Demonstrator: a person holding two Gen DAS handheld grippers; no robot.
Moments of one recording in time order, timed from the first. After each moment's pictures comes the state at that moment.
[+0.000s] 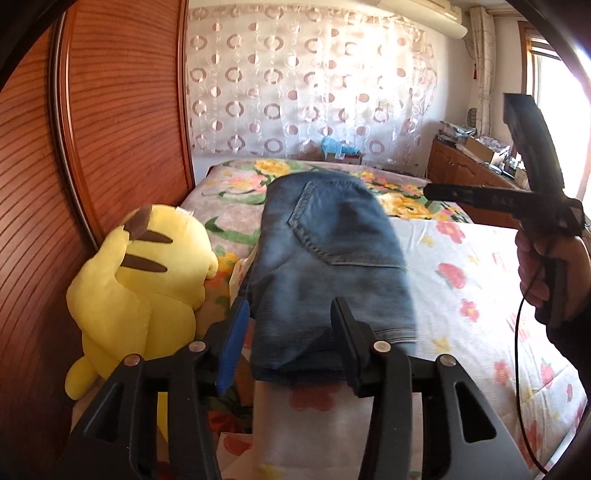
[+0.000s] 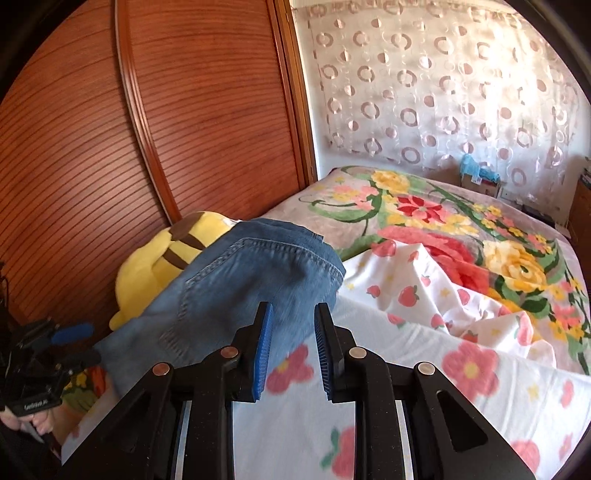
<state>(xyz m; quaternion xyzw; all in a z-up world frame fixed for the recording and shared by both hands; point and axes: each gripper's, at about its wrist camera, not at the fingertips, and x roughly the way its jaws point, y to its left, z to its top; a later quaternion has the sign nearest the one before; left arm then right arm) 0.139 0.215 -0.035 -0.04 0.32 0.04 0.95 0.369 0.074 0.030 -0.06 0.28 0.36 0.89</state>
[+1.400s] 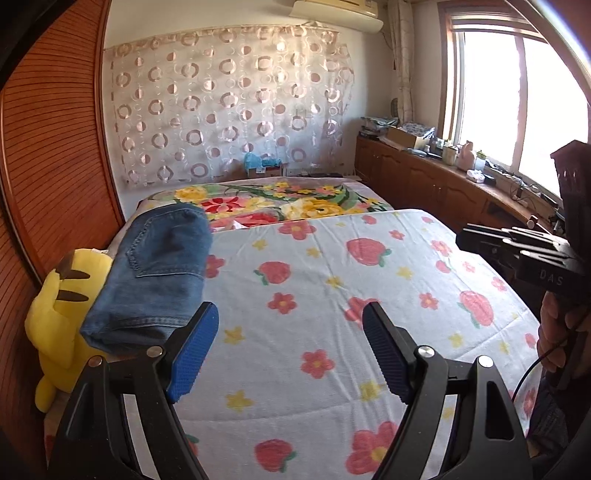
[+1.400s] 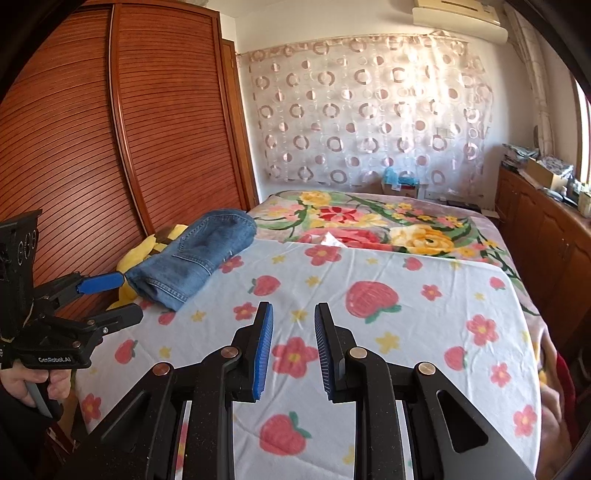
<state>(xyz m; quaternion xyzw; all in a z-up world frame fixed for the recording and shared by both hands) 0.093 0.032 0.005 0.00 0.29 -0.07 0.95 0.110 -0.118 0.053 -0.02 0.23 0.26 0.94</state>
